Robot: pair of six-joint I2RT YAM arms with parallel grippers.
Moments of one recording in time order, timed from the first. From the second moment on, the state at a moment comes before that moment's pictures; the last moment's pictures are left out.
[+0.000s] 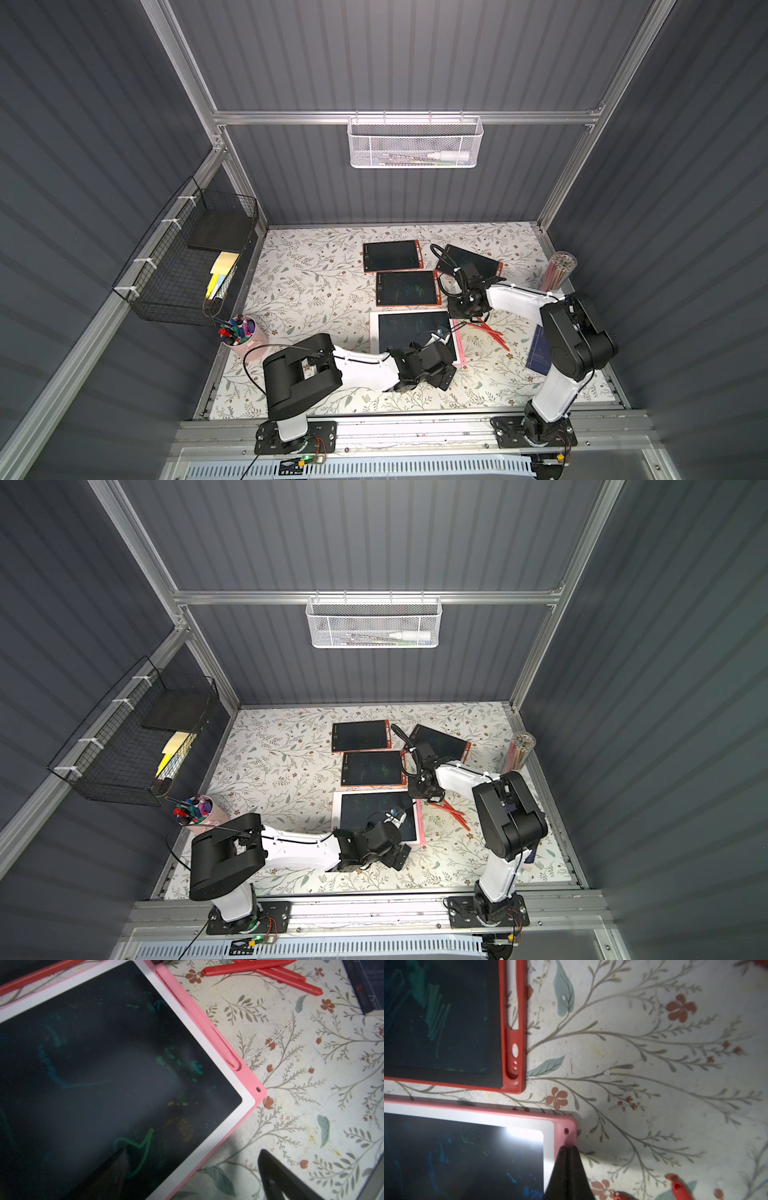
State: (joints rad) left arm -1.27 1.76 0.87 -0.02 -0.23 -0.53; right arm 0.42 1.77 1.04 -0.50 -0.03 0.36
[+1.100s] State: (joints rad) left arm -1.26 1.76 0.87 -0.02 -0.23 -0.52; right arm 0.45 1.64 1.00 -0.59 -0.04 0.42
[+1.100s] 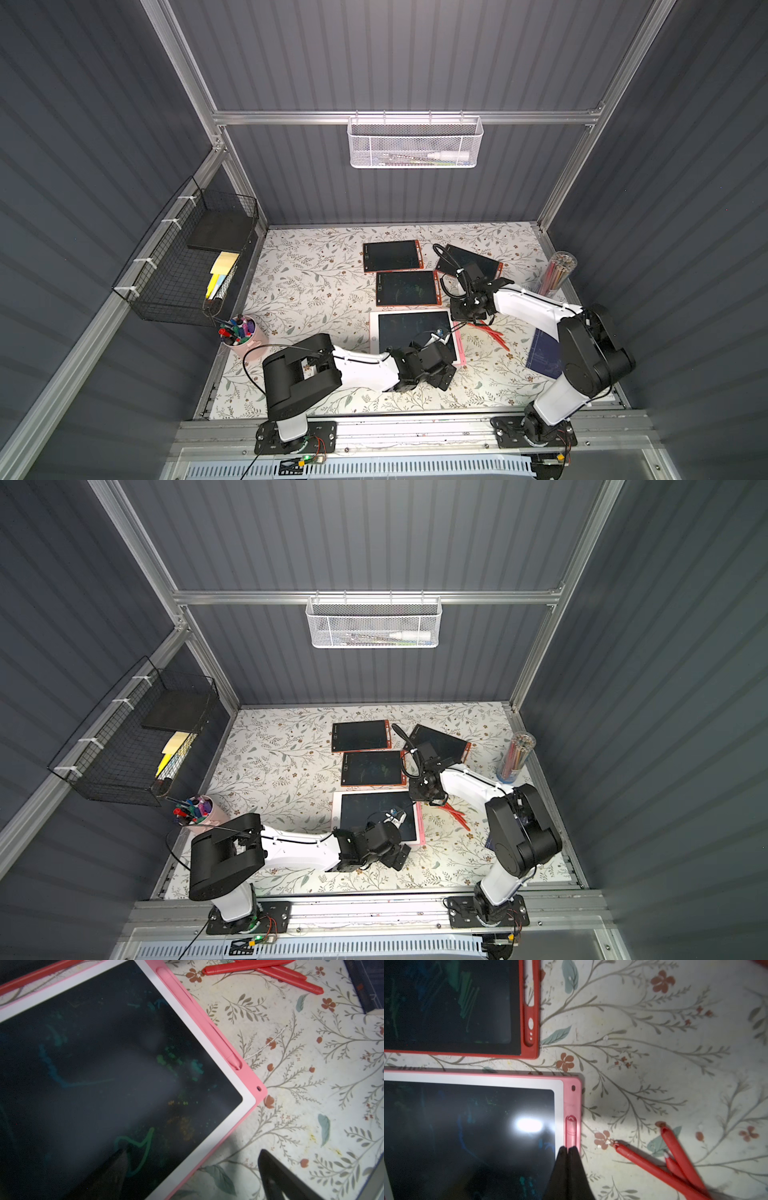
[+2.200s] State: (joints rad) left arm -1.26 1.76 0.87 -0.03 -0.23 -0.53; right arm 0.54 1.68 0.97 -0.65 0.06 0.46
